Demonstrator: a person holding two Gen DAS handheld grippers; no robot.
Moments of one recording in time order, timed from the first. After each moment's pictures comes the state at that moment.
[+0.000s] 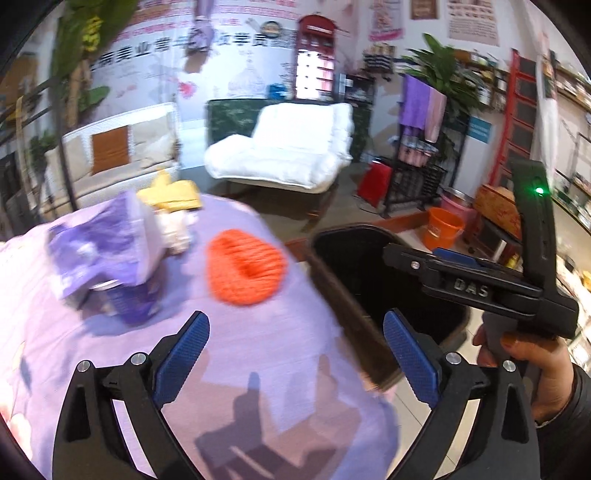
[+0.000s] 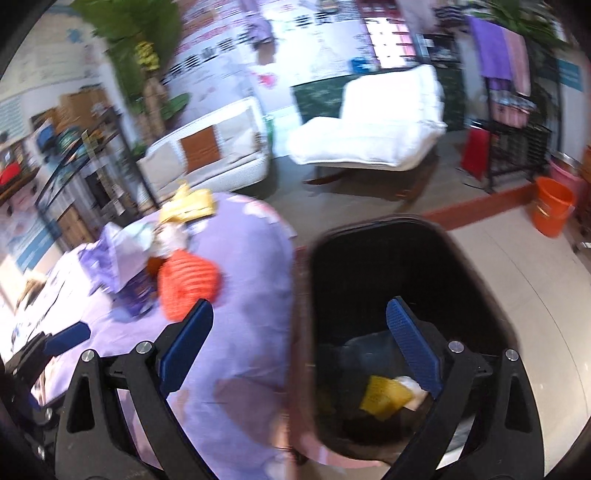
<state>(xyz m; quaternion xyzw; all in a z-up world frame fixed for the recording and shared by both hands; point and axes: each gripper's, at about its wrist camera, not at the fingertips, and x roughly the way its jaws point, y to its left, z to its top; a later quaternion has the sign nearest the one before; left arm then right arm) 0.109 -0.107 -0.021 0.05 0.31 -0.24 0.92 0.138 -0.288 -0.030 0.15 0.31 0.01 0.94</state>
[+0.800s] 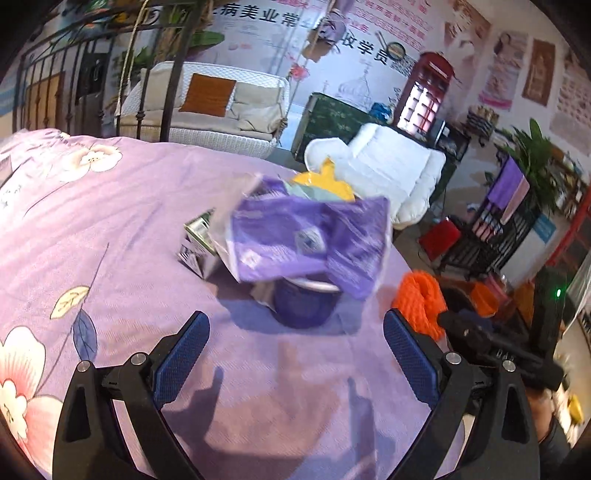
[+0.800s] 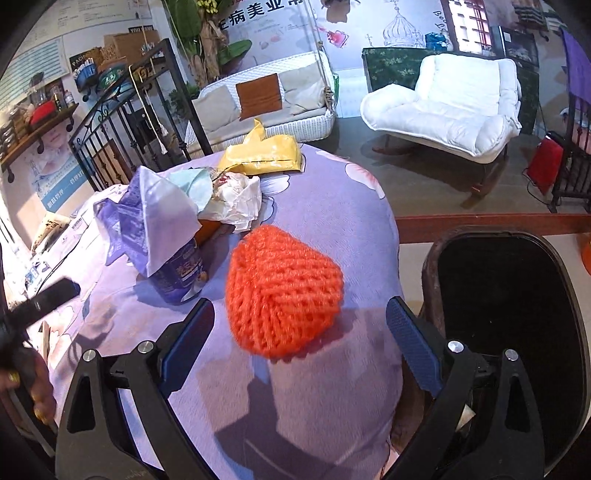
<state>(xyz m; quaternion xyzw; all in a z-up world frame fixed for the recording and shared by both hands) 0.164 0.050 -0.023 -0.12 0.34 -0.12 0.93 0.235 -0.192 -0.049 0.09 0.37 0.11 0.92</state>
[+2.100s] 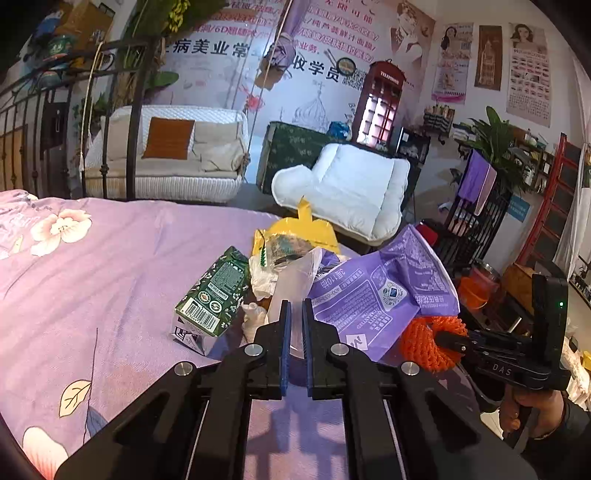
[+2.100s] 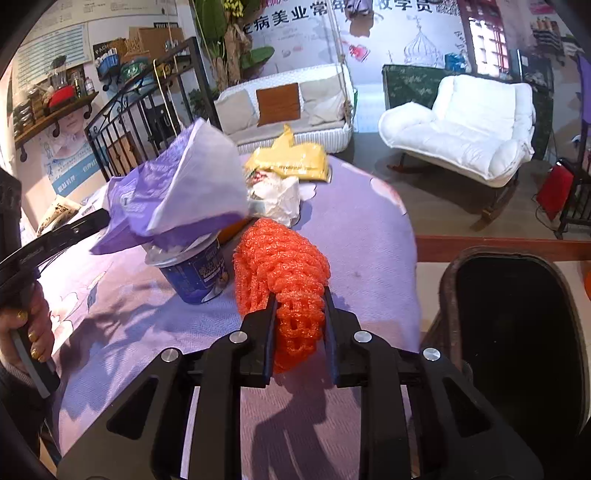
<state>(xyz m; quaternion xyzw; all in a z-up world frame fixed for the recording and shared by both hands) 0.182 0.060 -0.002 -0.06 0.26 -0.19 0.94 0.217 -0.177 -0.043 0.07 0.34 0.14 0.93</state>
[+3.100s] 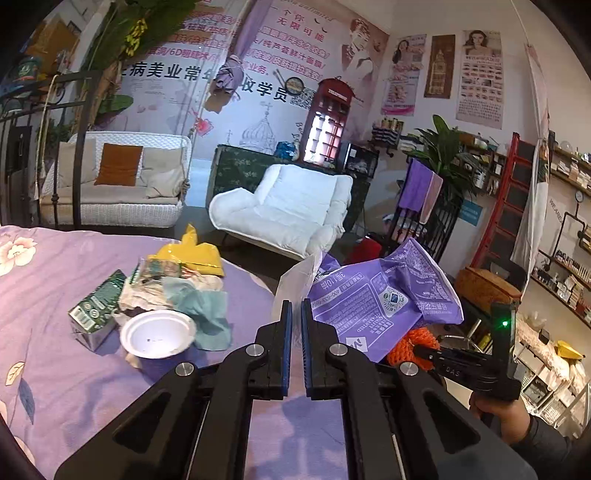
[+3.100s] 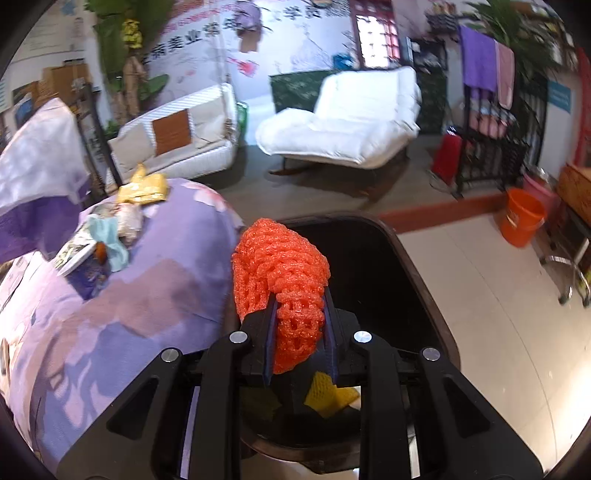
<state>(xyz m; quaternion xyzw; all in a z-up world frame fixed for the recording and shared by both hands) 0.119 -0.056 0.023 -0.07 0.21 -0.28 0.93 0.135 -0.341 -0.047 0.11 0.34 -0.06 0.93</state>
